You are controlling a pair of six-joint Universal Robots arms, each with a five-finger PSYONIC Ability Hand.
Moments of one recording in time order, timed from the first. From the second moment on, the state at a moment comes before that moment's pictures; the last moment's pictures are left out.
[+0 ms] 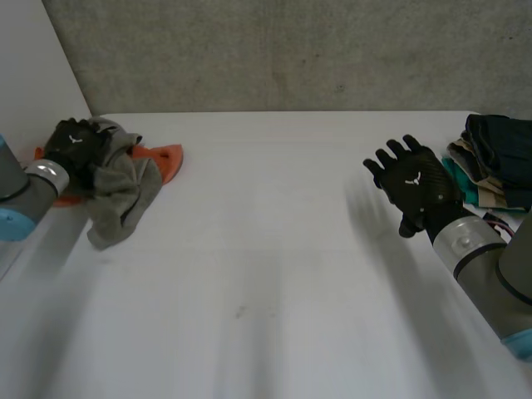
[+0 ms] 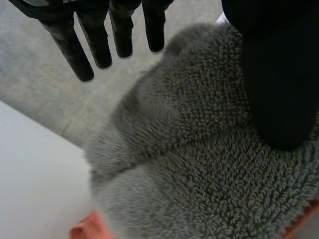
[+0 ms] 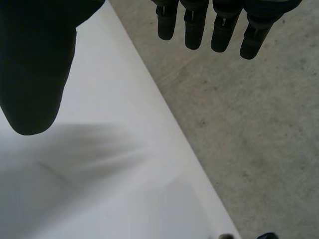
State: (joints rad) left arm 4.78 -2.70 -0.62 3.22 -1.18 3.81; right arm 1.82 -1.28 1.81 -0.45 1.27 2.43; left_hand 0.28 0.28 0.28 0.28 0.11; right_hand 0.23 0.22 0.21 0.21 0.04
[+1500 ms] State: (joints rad) left arm 4.38 -2.41 -0.91 3.09 -1.05 3.69; right arm 2.19 -1.20 1.64 -0.12 1.50 2.94; left_hand 0.20 0.22 0.22 0.21 0.05; right_hand 0.23 0.22 0.21 0.21 0.04
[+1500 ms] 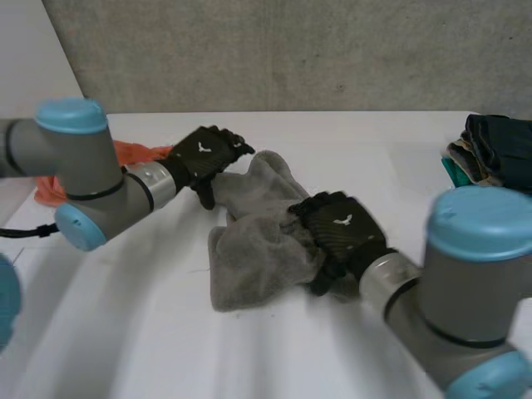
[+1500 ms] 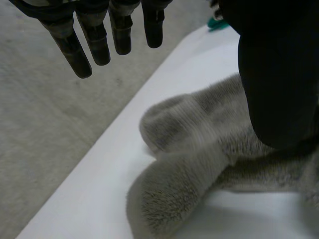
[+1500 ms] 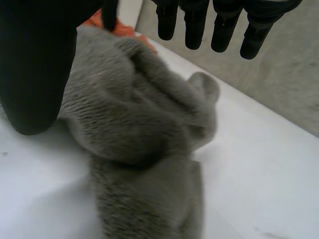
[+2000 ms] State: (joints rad) left arm 4.30 -2.48 -0.74 3.25 -1.36 3.71; right arm 2.11 -1.30 1.51 -0.23 1.60 2.92; left_hand 1.15 1.19 1.19 1.20 0.97; right_hand 1.11 1.18 1.19 1.20 0.98
